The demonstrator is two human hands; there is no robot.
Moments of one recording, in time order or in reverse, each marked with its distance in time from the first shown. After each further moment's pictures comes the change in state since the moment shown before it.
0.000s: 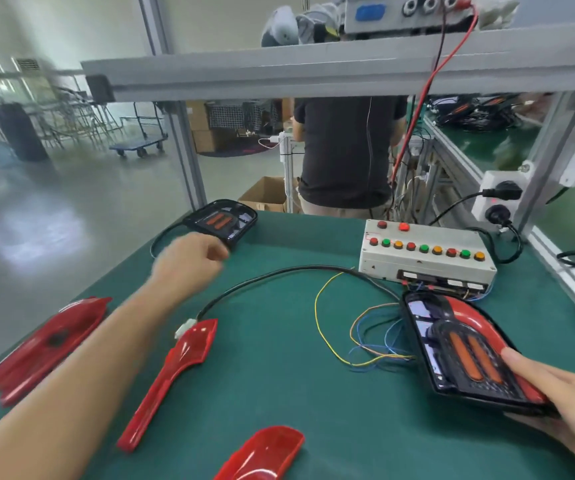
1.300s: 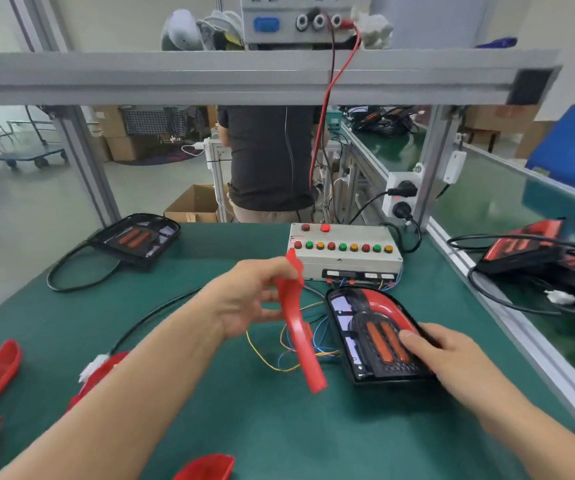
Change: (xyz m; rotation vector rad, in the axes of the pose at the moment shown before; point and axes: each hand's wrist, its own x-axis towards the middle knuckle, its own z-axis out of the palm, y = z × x) left_hand -0.045 0.143 0.053 -1.118 -0.772 -0.124; right_hand -0.003 -0.012 0.016 -0.498 0.229 -0.201
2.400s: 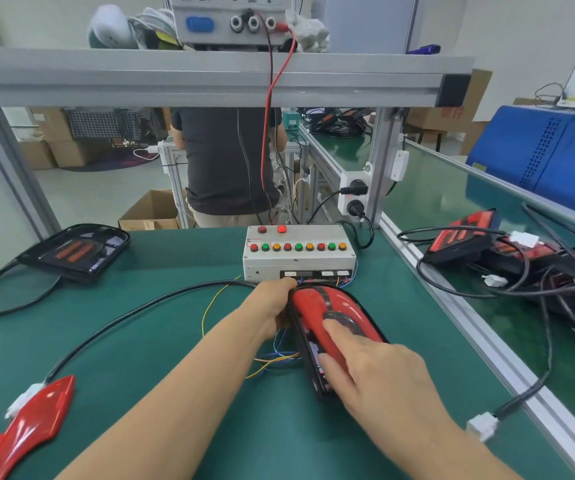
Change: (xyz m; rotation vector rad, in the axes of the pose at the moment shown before) left_hand 0.076 -0.039 0.075 -0.037 0.163 -0.172; right_hand -0.050 -0.030 0.024 -0.779 0.268 -0.667
